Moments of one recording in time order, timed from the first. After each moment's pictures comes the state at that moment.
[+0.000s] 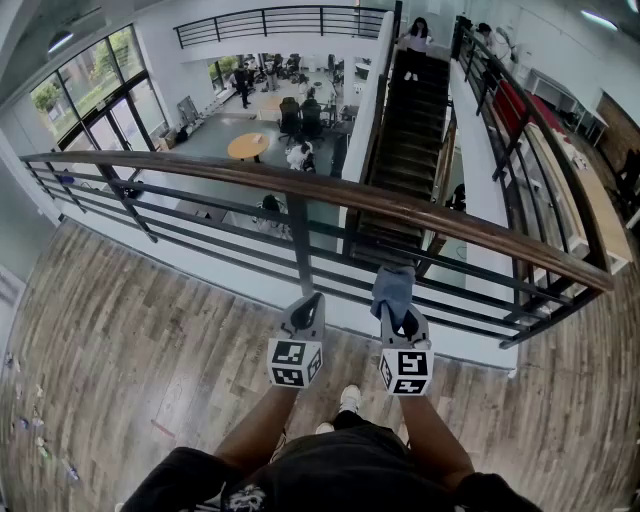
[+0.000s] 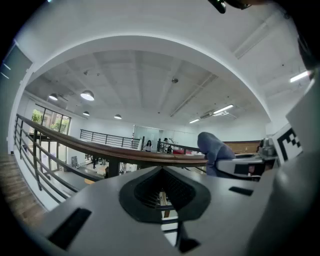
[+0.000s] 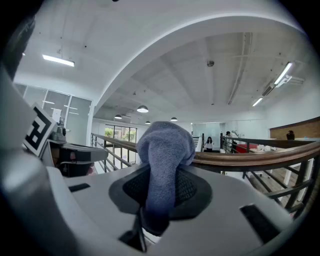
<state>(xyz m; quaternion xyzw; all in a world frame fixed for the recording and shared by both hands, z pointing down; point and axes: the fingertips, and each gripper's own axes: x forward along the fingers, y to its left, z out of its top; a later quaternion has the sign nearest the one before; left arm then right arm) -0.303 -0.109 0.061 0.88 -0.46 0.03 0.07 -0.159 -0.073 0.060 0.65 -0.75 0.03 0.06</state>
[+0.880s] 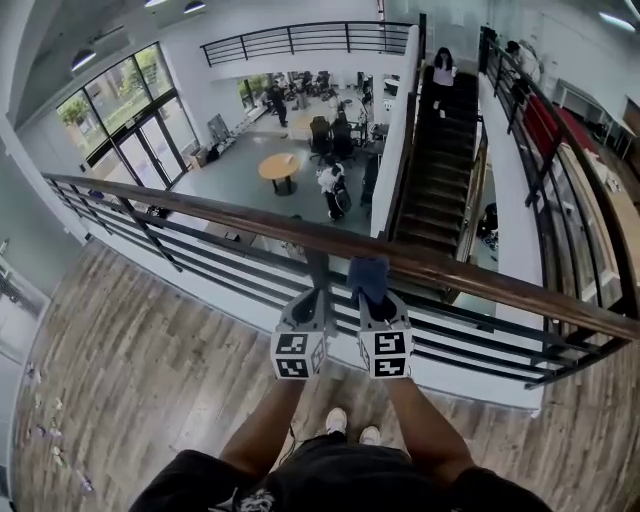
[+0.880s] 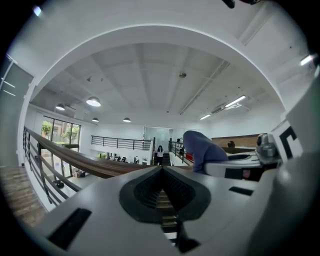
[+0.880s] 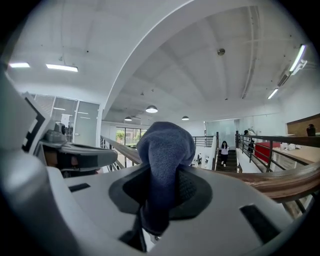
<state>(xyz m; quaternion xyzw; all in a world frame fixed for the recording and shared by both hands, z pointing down) -0.280 -0.296 0.027 0.85 -0.51 0.05 0.06 -0.179 -0.287 0.030 0.60 -0.80 0.03 0.06</state>
